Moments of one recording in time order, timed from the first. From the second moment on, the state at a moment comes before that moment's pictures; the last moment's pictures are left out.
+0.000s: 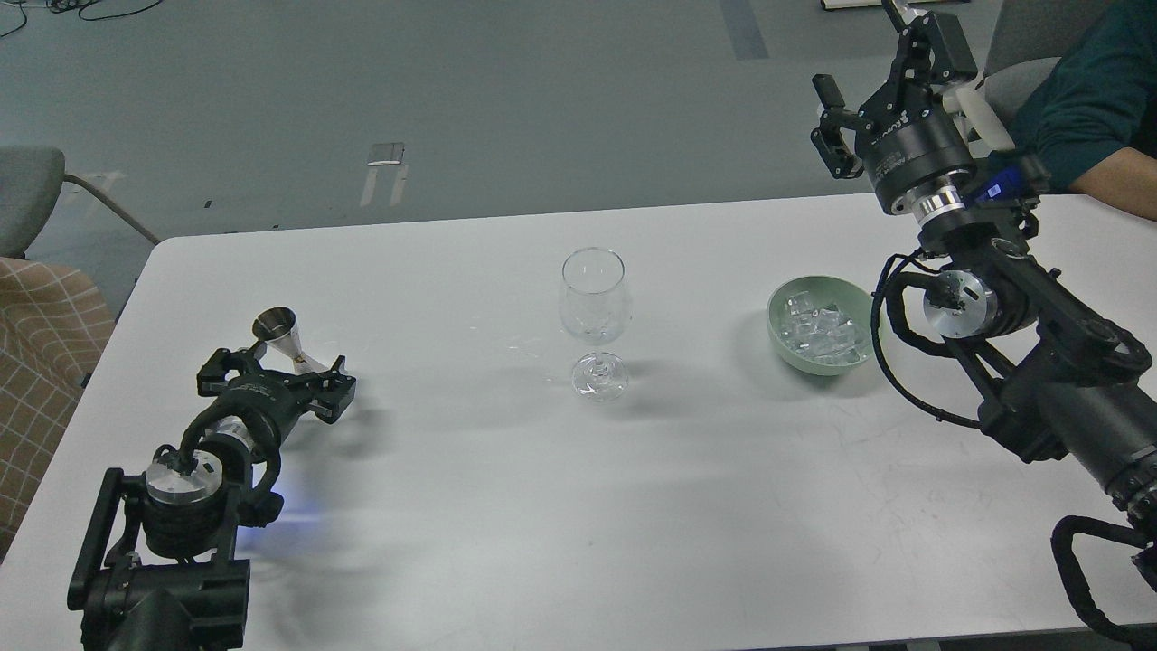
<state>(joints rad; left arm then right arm) -0.21 0.00 -1.82 -1.09 0.25 0.18 0.28 0.71 -0.22 1.00 0.86 -0.50 0.16 0.44</state>
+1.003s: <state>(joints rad) -0.24 0.03 -1.81 -1.05 0.25 0.13 0.26 0.71 -0.22 1.00 0.86 -0.51 0.16 0.44</state>
